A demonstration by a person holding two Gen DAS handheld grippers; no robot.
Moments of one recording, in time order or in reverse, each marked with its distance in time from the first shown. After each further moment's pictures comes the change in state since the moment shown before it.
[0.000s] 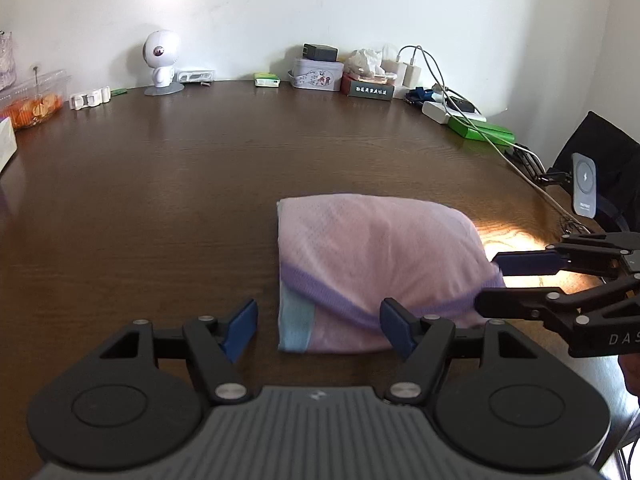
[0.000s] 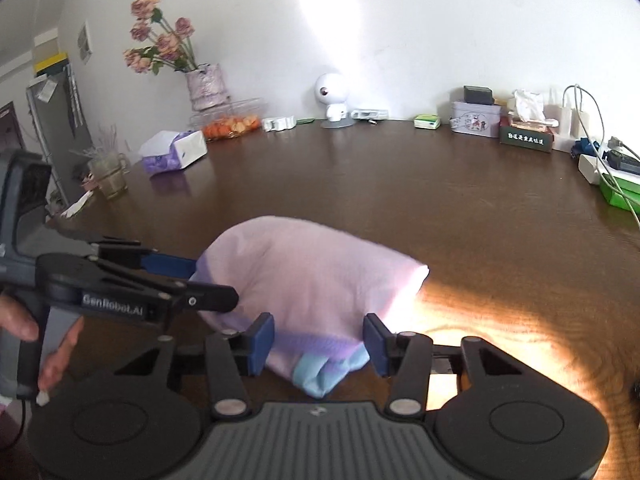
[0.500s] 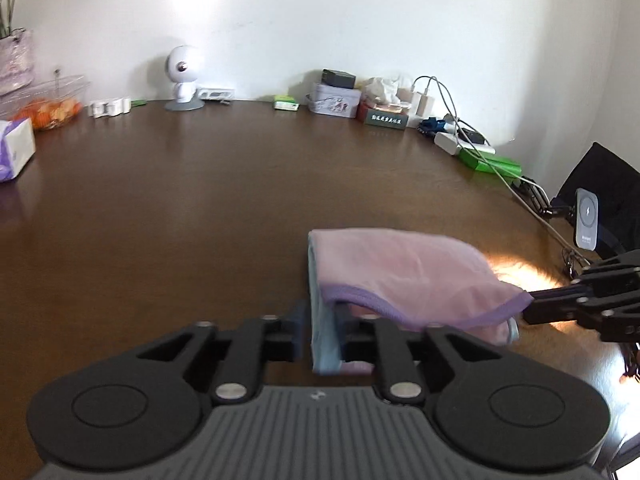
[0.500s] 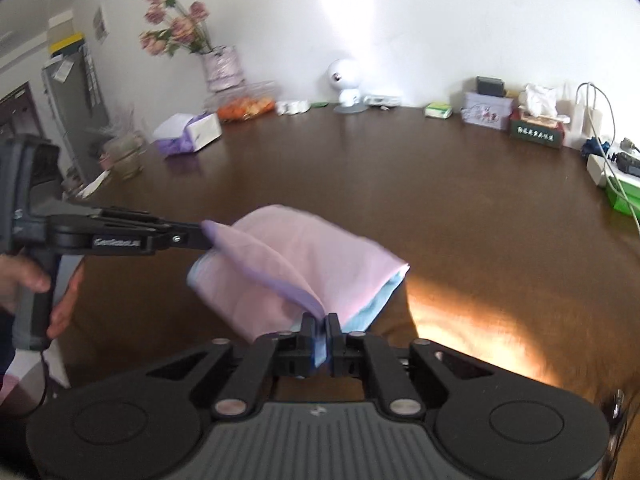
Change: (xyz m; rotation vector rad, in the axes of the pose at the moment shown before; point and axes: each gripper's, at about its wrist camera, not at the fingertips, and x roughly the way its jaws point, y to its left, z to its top) left arm -0.024 0.020 0.016 -0.057 -0.075 -0.012; right arm -0.019 -0.020 0.015 -0.041 0.073 0.072
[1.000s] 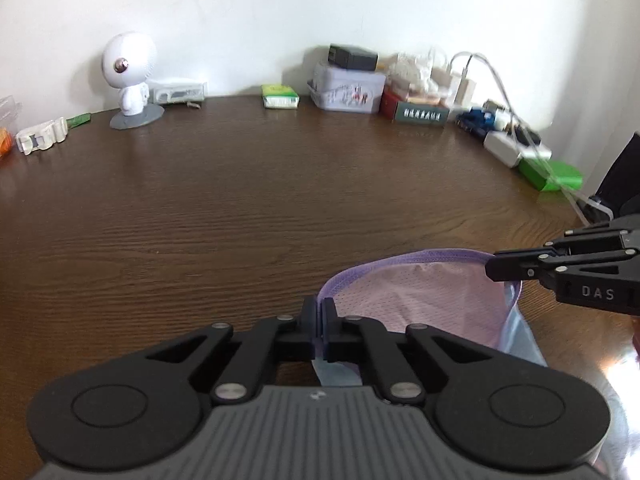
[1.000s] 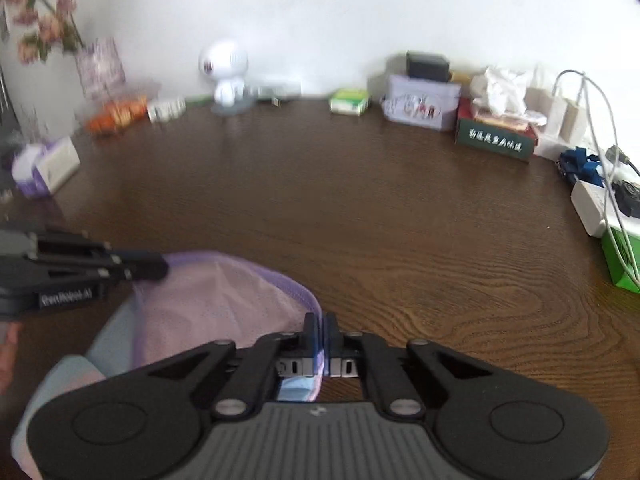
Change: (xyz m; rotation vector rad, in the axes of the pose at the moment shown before) left arm 0.163 0.018 0.112 0.063 0.102 0.008; right arm 0.141 -0.096 0.123 0.131 0.059 -0.219
